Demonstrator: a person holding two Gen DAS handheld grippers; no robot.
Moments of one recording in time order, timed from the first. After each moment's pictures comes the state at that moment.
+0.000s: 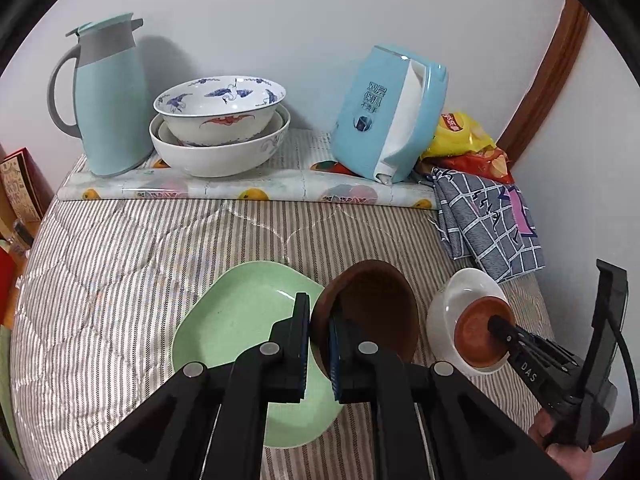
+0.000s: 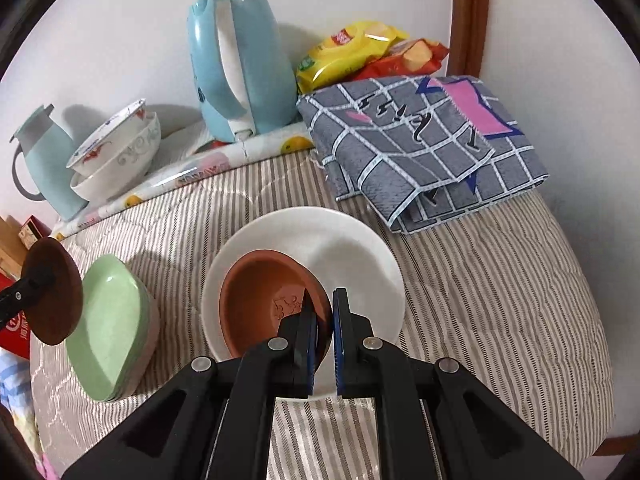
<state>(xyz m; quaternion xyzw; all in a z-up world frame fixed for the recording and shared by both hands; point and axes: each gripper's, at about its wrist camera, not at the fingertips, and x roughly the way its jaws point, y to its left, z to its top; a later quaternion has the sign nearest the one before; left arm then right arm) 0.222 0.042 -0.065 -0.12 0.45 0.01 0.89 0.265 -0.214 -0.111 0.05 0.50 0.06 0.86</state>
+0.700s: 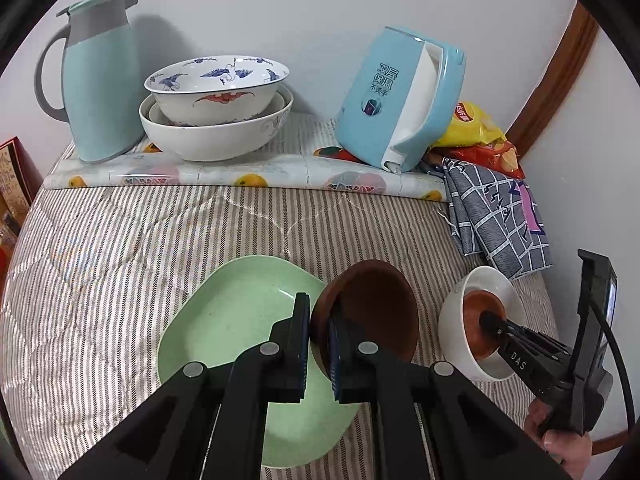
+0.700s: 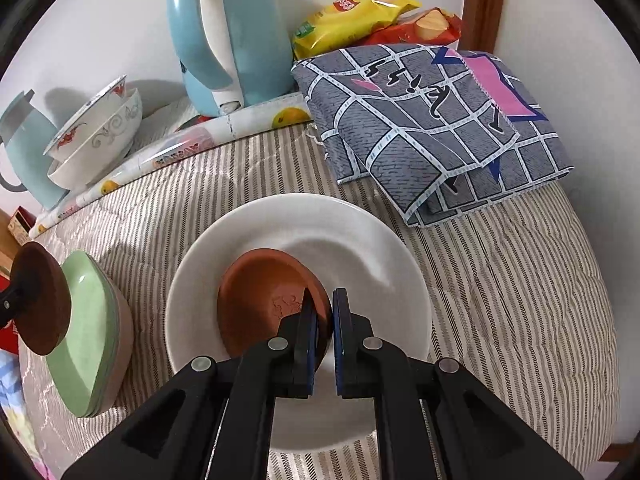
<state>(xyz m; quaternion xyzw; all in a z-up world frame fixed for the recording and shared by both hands) 0.237 0.047 -0.087 -0.13 0.47 0.01 0.88 0.294 -0.206 -0.138 0.03 0.53 0.06 0.84</state>
